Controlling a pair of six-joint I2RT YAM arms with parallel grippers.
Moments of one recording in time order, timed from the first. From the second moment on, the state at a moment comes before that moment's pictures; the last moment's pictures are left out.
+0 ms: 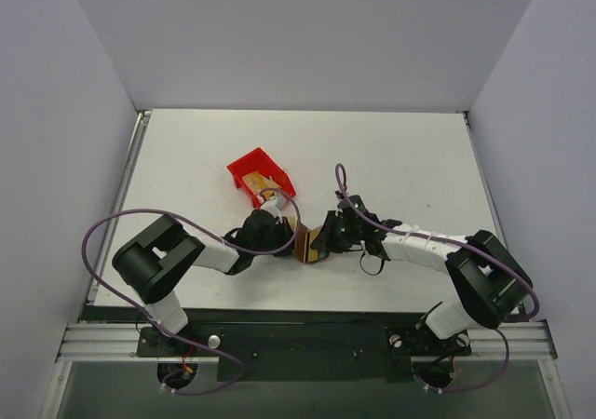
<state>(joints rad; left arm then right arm) -0.74 1.72 0.53 0.61 0.17 -0.82 0.68 1.49 0.64 0.04 -0.20 0.86</state>
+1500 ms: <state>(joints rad) -0.80 1.43 0.67 0.03 -0.10 -0.59 0.72 1.61 0.71 0.03 -0.16 0.84</state>
